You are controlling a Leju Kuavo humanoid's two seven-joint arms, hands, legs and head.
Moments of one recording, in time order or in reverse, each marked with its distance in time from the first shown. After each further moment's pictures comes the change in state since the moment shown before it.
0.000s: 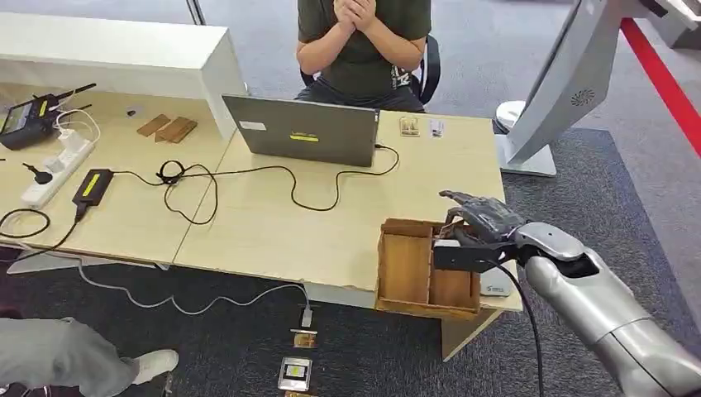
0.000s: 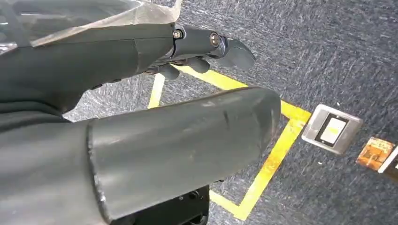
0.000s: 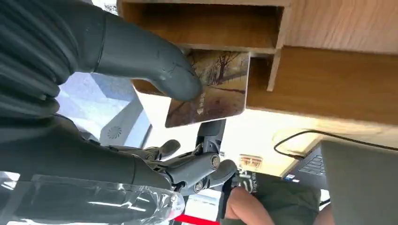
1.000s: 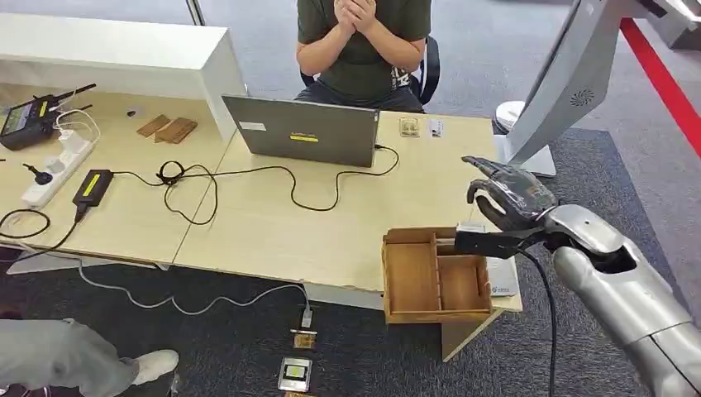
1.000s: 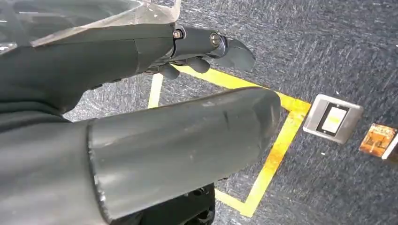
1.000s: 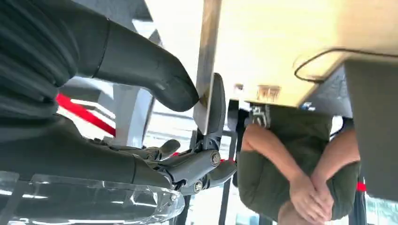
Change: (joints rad) left arm 0.000 -0.006 -0.033 0.000 -0.019 -0.027 -0.024; right arm -0.001 -0.088 -0.112 -0.173 0.074 -0.077 -0.022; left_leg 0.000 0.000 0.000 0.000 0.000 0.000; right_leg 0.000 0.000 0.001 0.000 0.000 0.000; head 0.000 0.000
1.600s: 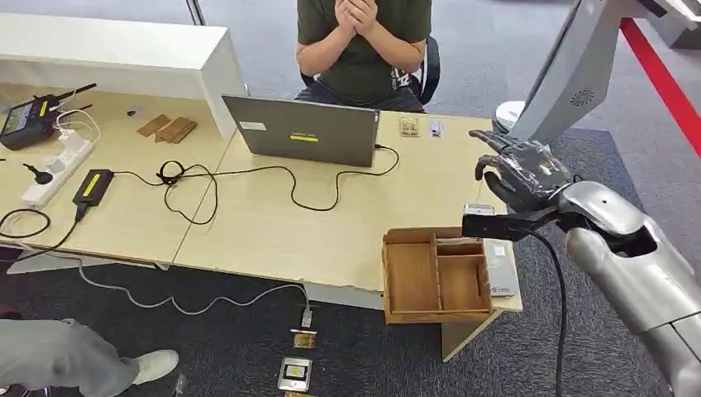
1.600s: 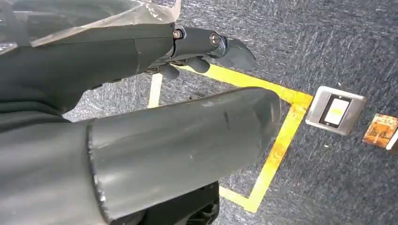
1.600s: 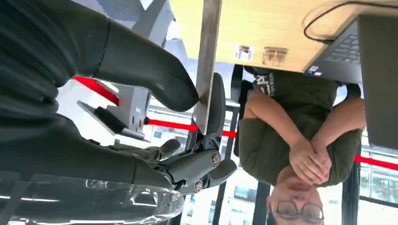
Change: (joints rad) left arm 0.000 -0.012 -0.018 0.000 0.002 -0.007 -0.011; right arm -0.070 -0.013 -0.012 -0.053 0.042 0.010 -0.001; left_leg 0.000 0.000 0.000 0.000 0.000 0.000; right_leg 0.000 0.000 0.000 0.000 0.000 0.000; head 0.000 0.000
